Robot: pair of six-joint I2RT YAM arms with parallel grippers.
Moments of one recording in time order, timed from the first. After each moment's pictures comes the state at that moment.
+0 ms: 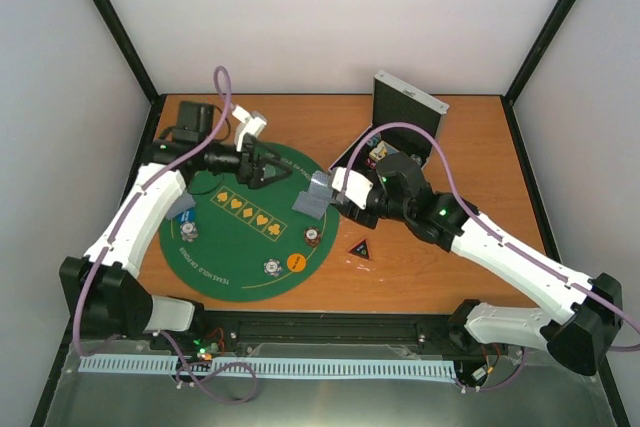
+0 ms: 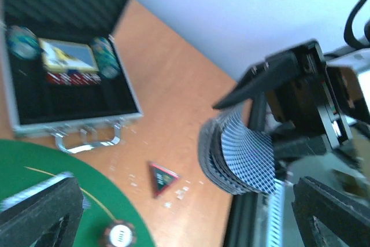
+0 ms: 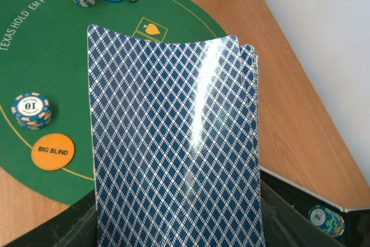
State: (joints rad) left arm -0.18 1.34 1.33 -0.78 1.02 0.20; right arm 0.80 1.13 1.01 -0.44 -0.14 -0.54
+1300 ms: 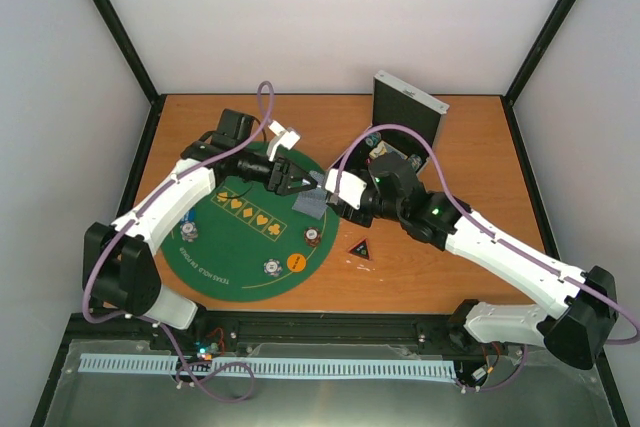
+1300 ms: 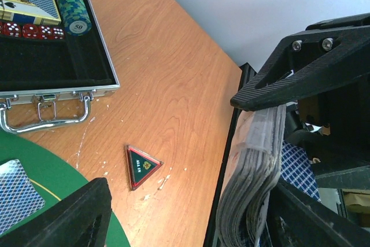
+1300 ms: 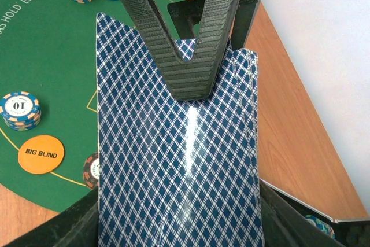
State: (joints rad) left arm -0.37 1.48 1.22 -0.62 1.01 0.05; right arm 0.83 1.18 1.02 -0.39 -0.11 -0.58
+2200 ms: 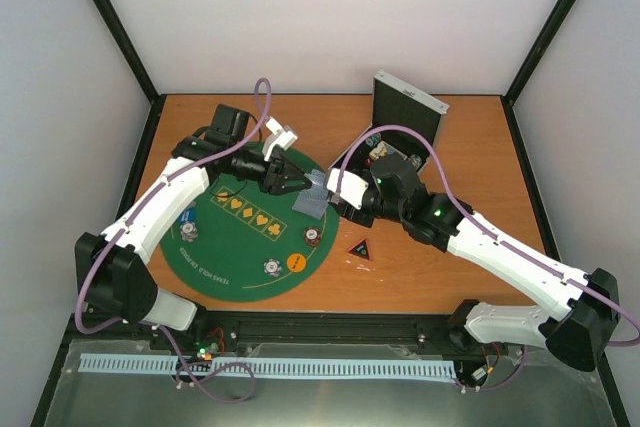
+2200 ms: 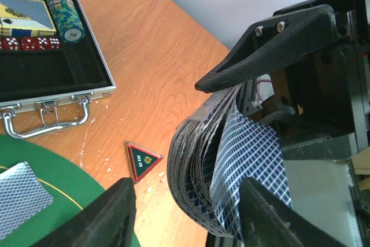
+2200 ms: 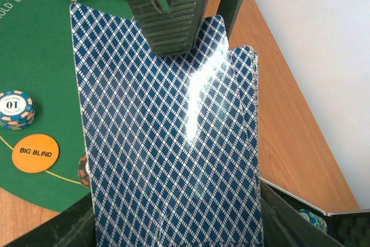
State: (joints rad) left arm -0.37 1.44 1.29 -0.77 1.00 0.18; right arm 0.83 1.17 1.01 -0.39 -0.08 -0.58
